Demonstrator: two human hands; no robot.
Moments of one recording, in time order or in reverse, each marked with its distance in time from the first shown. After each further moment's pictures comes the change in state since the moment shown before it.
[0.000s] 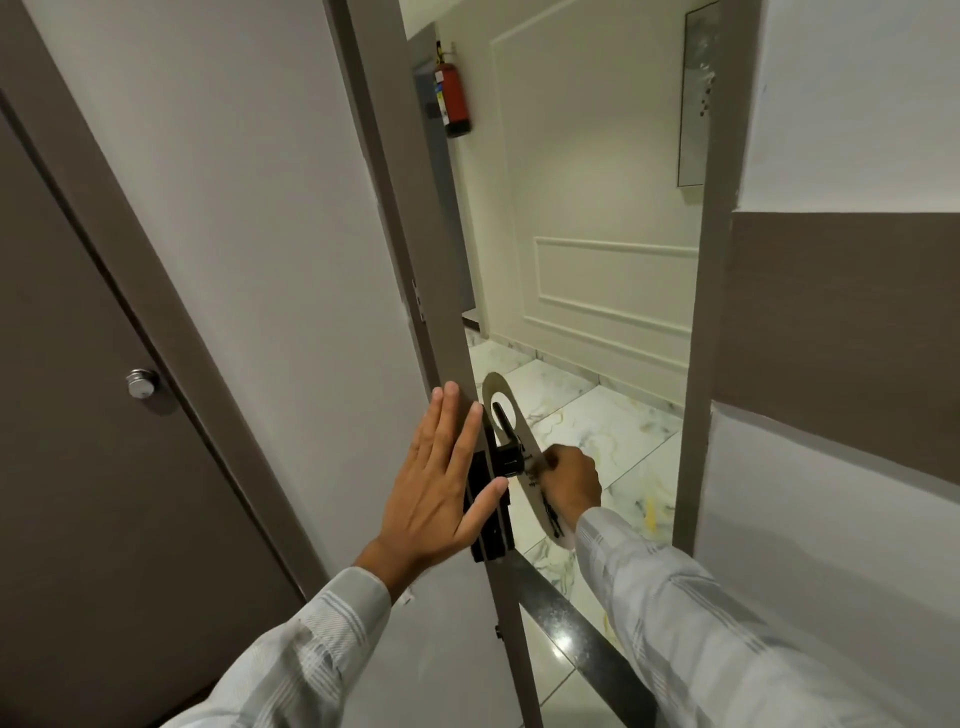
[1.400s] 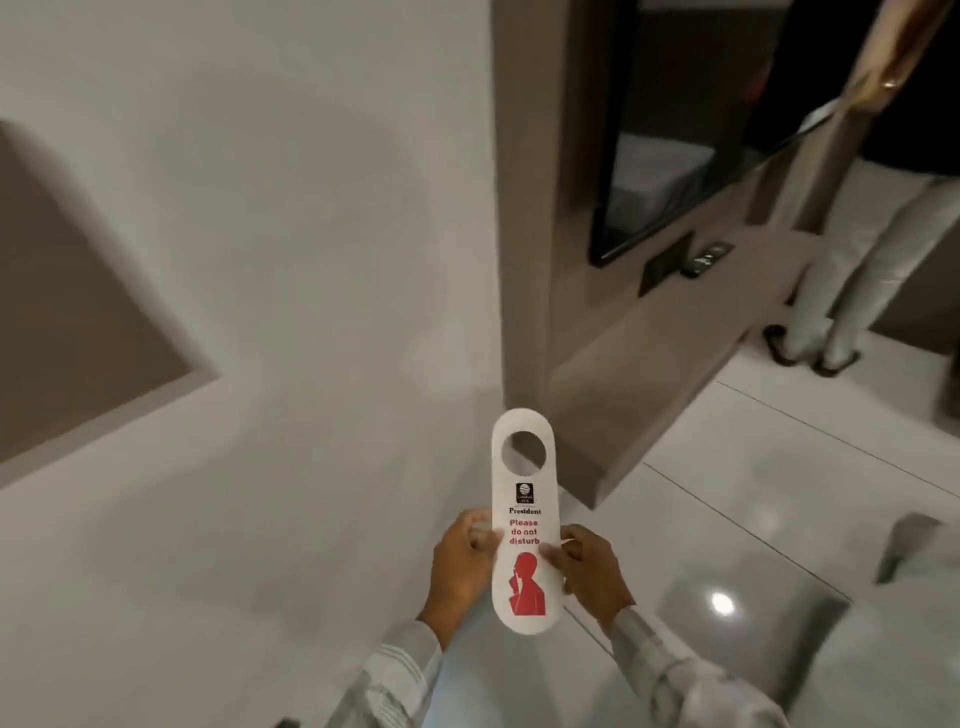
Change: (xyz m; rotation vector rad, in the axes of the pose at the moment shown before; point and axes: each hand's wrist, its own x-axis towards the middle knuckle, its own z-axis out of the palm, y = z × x) left_hand -0.178 0.682 0.031 -1.247 -1.463 0.200; right_hand -0.643 0.360 -0.327 0.473 1.200 0.934
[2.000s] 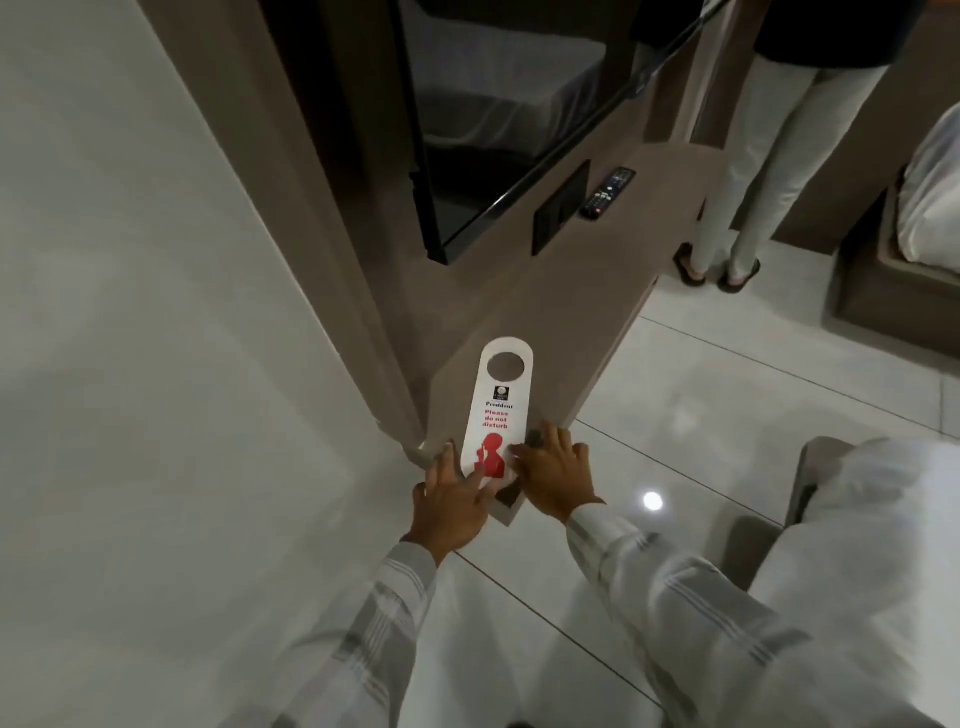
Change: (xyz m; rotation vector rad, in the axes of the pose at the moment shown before) left_hand 0.207 0.053 0.166 0.923 -0.353 0.219; right_hand 0.209 -0.011 -0.124 -1.000 0.144 -0.142
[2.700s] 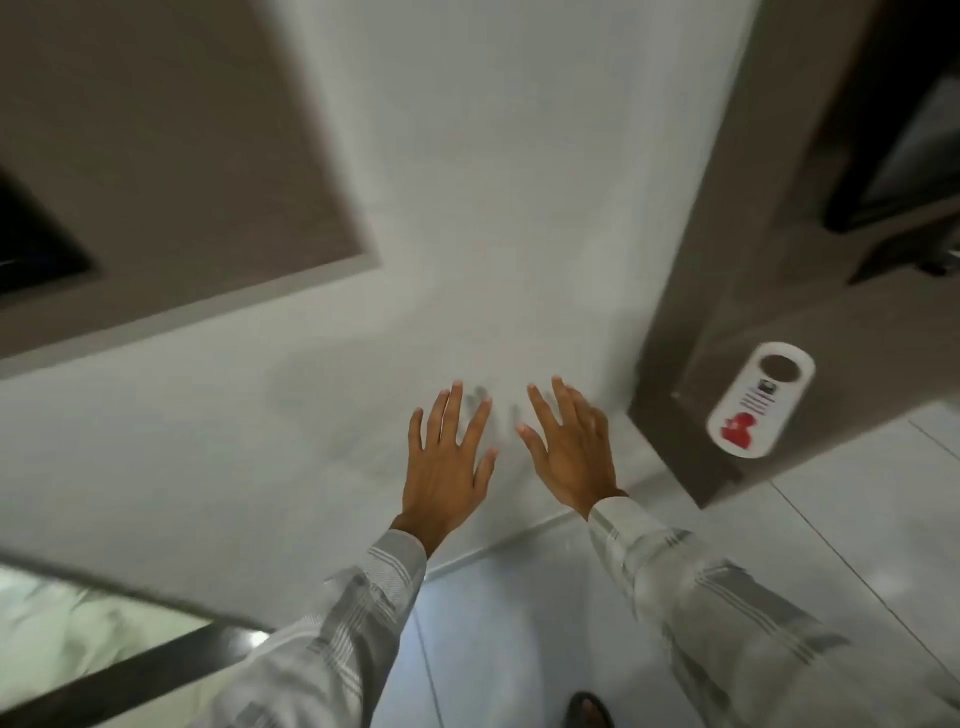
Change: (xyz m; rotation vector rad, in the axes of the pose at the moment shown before) left_hand -0.284 -0.203 -0.035 0.205 0.699 -0.235; right_hand -0.145 -0.255 0.031 0.053 0.118 -0.634
